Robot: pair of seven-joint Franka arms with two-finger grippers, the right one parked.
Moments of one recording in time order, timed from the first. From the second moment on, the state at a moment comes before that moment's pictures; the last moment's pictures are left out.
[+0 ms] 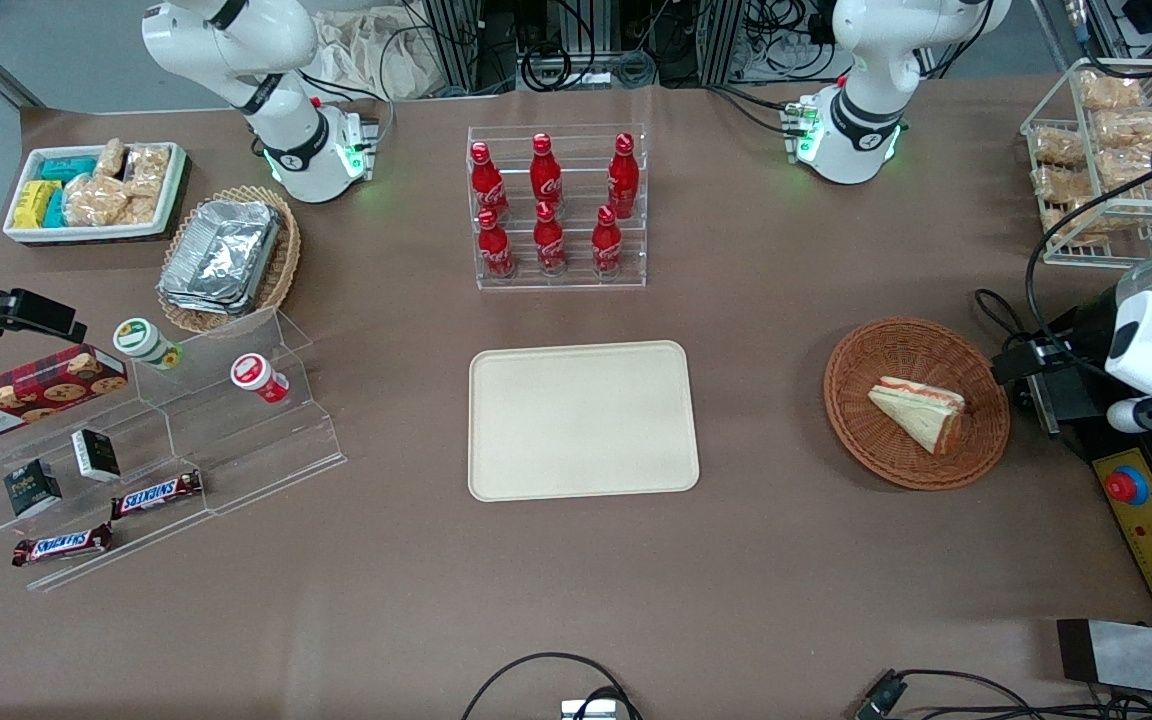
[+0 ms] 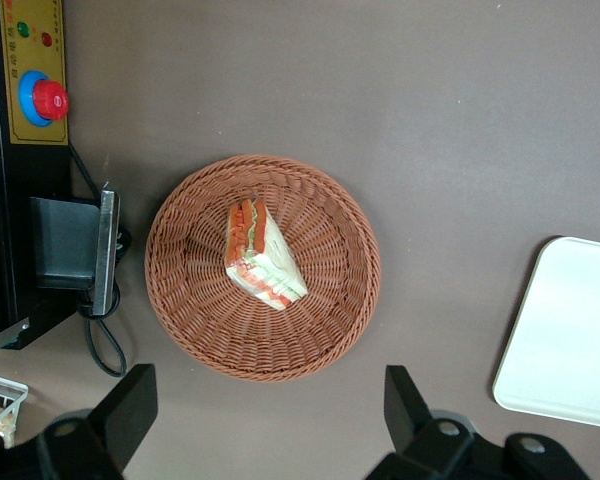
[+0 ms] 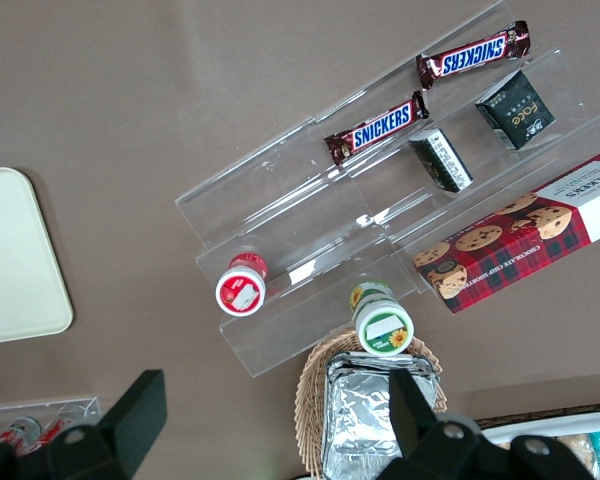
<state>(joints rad) 0.13 0.18 -0.17 -1.53 0.03 1.63 -0.28</state>
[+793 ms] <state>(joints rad) 0.19 0.22 -0.17 -1.68 0.03 1.77 -0.52</state>
